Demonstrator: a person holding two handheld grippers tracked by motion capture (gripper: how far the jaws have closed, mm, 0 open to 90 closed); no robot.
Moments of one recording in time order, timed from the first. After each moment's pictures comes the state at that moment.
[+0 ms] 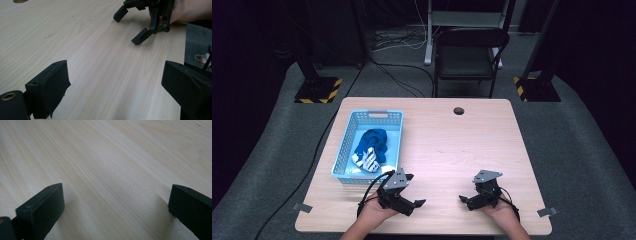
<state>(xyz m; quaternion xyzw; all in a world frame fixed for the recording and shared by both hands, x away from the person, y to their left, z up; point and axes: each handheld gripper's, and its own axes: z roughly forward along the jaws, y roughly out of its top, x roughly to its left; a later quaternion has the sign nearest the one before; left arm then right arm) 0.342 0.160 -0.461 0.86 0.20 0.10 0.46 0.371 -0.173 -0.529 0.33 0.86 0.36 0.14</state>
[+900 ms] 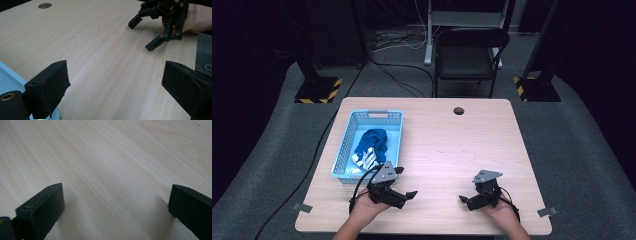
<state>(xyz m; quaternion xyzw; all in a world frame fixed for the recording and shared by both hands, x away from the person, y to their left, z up) 0.349 0.184 -0.450 0.84 0.23 0.12 0.48 0.371 -0.173 -0.529 0.33 0.86 0.36 0.14</state>
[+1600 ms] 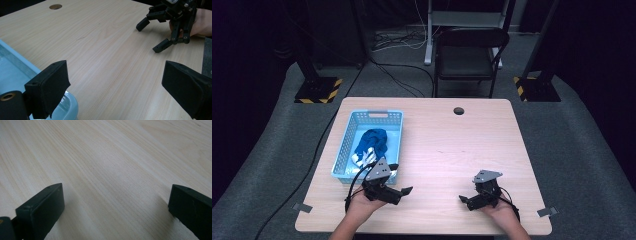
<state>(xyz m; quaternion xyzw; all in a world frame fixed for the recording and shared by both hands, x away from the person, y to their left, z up) 0.354 0.198 -0.446 0.83 0.25 0.13 0.48 0.371 -0.173 -0.529 0.33 0.86 0.36 0.14</state>
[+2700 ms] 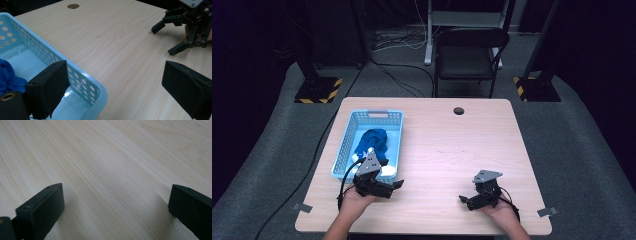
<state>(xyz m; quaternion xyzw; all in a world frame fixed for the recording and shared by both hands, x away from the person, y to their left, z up) 0.362 0.223 -0.444 0.81 0.29 0.15 0.48 0.371 -0.173 -0.529 0.33 0.86 0.36 0.14</state>
